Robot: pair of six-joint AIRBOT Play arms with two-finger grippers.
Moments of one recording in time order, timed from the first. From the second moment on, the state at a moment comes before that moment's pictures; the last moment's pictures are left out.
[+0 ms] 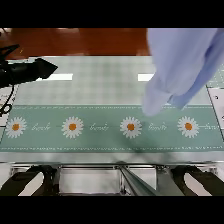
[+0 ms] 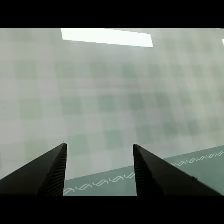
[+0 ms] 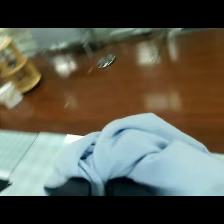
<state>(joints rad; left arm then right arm) 0.06 -0.93 1.04 0.89 -0.90 -1.27 0.03 -1.02 1.82 -0.98 1.16 1.56</state>
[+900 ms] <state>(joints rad) 0.17 -0.94 0.92 0.96 -0.99 -1.32 0.66 -1.85 1.84 -1.06 1.05 1.70</state>
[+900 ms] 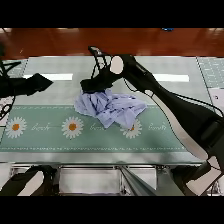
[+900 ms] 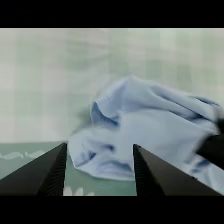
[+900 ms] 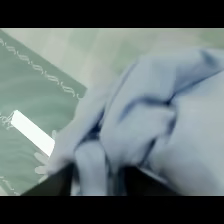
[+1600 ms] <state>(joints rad) 0.14 -1.08 0.67 0.72 -1.18 -1.17 0.05 -1.07 1.00 -1.26 1.19 1.70</state>
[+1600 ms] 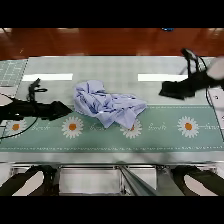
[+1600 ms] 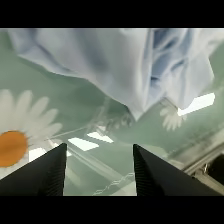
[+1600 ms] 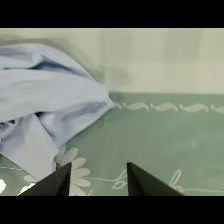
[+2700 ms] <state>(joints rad) -0.06 -1.42 0.85 0.64 -1.00 -1.09 0.20 -1.16 0.51 -0.71 0.79 1.49</state>
